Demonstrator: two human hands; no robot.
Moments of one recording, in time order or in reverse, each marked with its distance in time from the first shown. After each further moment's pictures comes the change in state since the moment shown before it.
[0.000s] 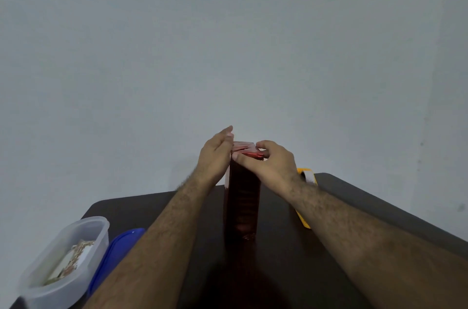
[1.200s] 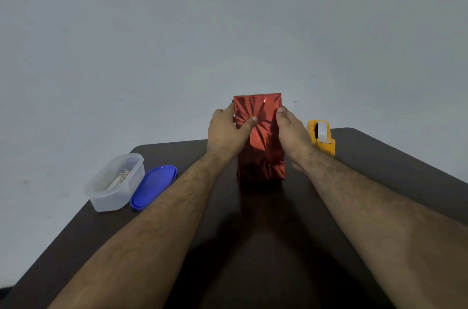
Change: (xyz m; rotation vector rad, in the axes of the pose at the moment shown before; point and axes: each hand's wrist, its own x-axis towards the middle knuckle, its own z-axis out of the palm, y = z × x) left_hand -0.072 -0.010 0.017 0.616 0.239 0.145; right_hand -0.019 0.057 -0.002 0.399 -0.135 0.154
